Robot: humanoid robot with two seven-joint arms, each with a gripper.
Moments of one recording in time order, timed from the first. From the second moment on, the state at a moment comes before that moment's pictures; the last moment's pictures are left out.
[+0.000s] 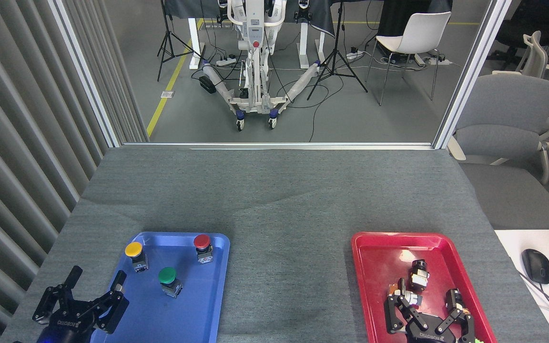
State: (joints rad) left arm 0.11 0.20 0.24 -1.54 -1.25 -0.41 0.21; right arm 0.18 0.12 -0.08 -1.60 1.52 0.13 -0.19
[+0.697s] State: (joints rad) left arm 0.11 0.21 0.24 -1.54 -1.25 -0.41 0.20; right arm 0.18 0.12 -0.09 -1.60 1.52 0.13 -0.19
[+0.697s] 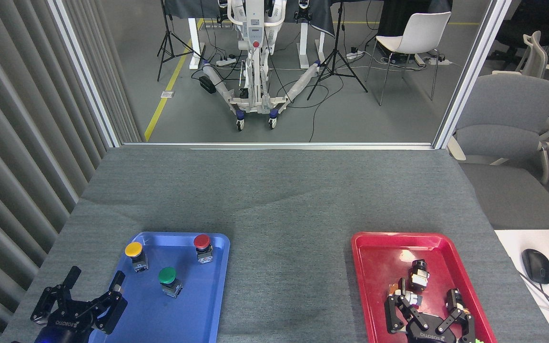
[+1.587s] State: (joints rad) left arm 0.10 0.21 0.24 -1.53 -1.25 -0.40 0.20; right arm 0.18 0.12 -0.09 -1.60 1.52 0.13 -0.19
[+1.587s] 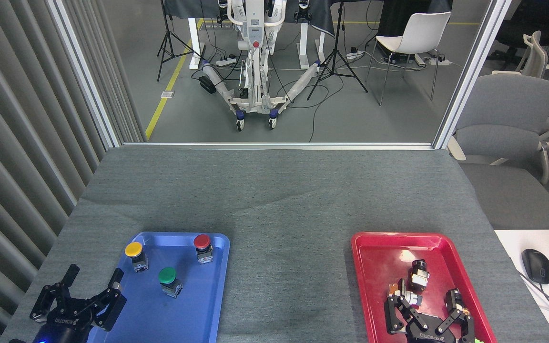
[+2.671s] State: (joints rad) left arm 0.08 0.22 0.24 -1.49 -1.25 -0.41 0.17; right arm 0.18 0.12 -0.09 -1.60 1.52 0.13 -0.19
